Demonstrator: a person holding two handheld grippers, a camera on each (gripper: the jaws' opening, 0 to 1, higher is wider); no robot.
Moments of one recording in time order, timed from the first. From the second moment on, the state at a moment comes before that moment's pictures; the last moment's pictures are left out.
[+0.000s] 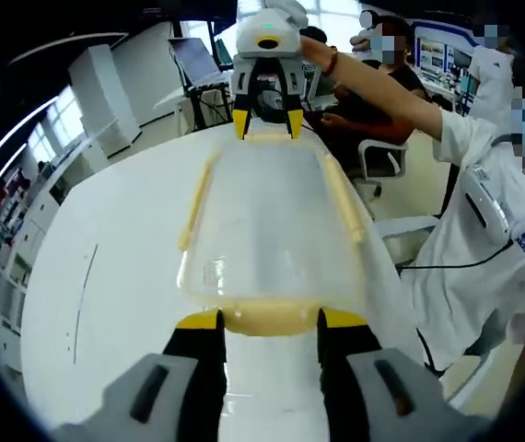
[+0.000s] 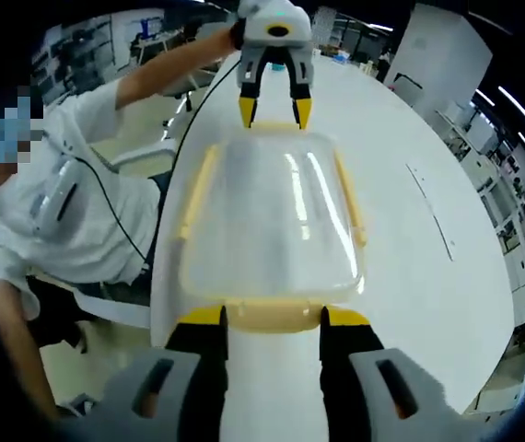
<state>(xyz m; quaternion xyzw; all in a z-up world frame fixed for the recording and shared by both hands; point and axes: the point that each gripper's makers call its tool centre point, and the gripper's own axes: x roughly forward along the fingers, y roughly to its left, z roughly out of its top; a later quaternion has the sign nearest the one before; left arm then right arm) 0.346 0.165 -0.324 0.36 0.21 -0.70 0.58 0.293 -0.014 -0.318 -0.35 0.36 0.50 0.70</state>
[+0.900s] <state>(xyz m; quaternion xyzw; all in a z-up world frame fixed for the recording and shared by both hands) 0.352 0.203 -0.323 0.36 0.22 -0.68 0.60 0.310 0.018 -0.315 -0.37 0.35 0.52 0.68</state>
